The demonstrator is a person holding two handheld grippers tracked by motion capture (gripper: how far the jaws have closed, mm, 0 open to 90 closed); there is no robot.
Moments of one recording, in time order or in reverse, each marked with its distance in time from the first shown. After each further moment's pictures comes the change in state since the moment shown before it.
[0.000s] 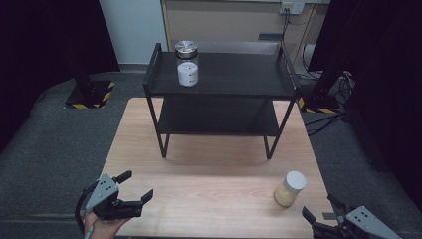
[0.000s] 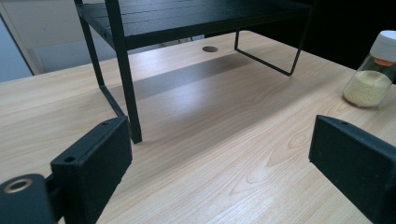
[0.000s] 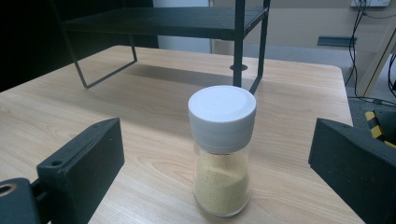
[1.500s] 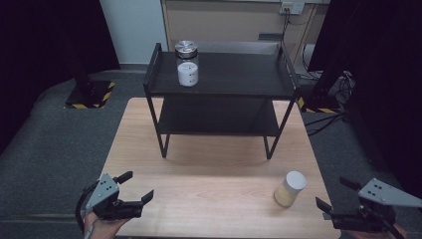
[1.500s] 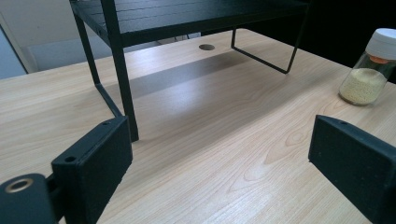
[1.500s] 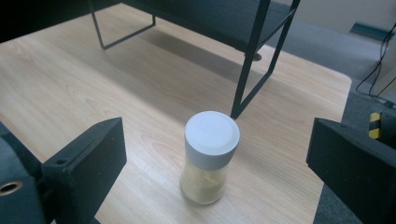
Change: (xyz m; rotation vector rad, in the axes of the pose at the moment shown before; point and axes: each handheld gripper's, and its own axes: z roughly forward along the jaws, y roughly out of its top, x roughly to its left) left arm 0.003 0.000 0.001 0.007 -0.015 -0.006; right arm -0.029 0.128 -0.002 0.241 0.111 -0.190
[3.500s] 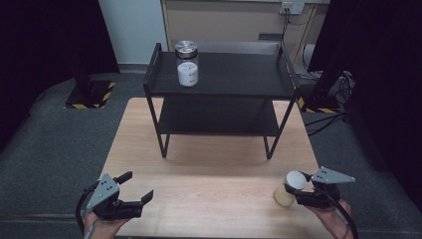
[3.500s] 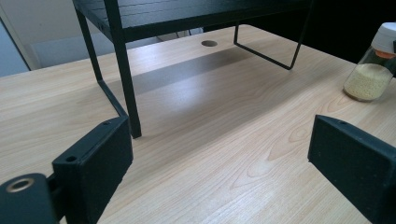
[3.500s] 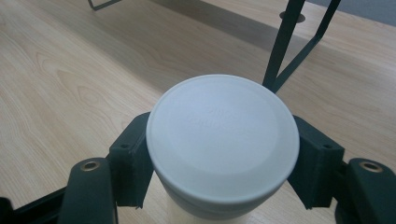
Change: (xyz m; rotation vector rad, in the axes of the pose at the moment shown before) left arm 0.000 0.000 0.001 0.014 0.008 0.003; right arm -0.032 -0.043 0.120 0.056 0.104 0.008
